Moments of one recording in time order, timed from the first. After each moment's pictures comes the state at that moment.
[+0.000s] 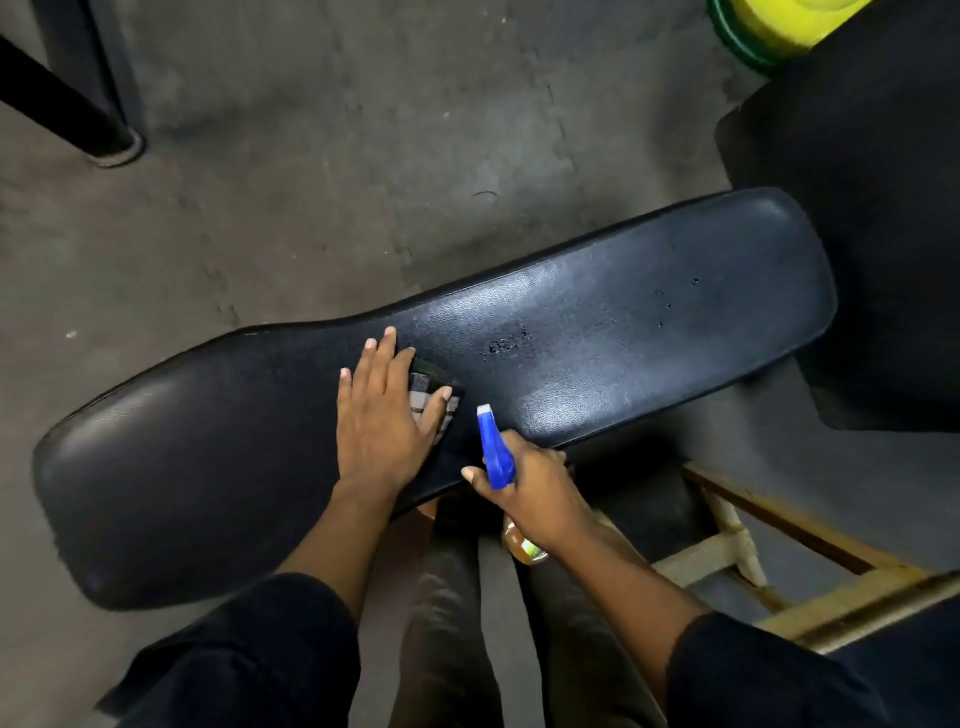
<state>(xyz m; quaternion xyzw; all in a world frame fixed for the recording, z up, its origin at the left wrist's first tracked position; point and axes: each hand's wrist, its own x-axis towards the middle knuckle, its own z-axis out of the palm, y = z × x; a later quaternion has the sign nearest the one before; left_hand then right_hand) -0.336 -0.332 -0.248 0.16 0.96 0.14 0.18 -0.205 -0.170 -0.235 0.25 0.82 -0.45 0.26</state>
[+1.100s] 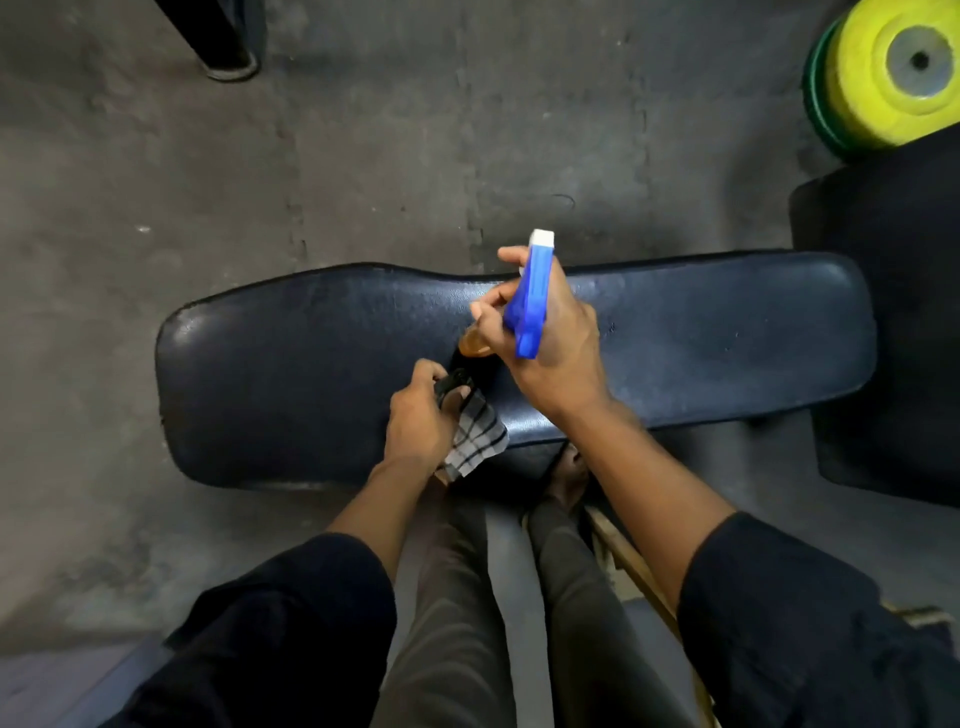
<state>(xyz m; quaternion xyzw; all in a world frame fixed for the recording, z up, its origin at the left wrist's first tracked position) -0.308 -0.419 -0.230 -0.14 0.87 0.37 0.29 -0.352 -0.246 -0.117 0.15 0.84 -0.52 0.04</state>
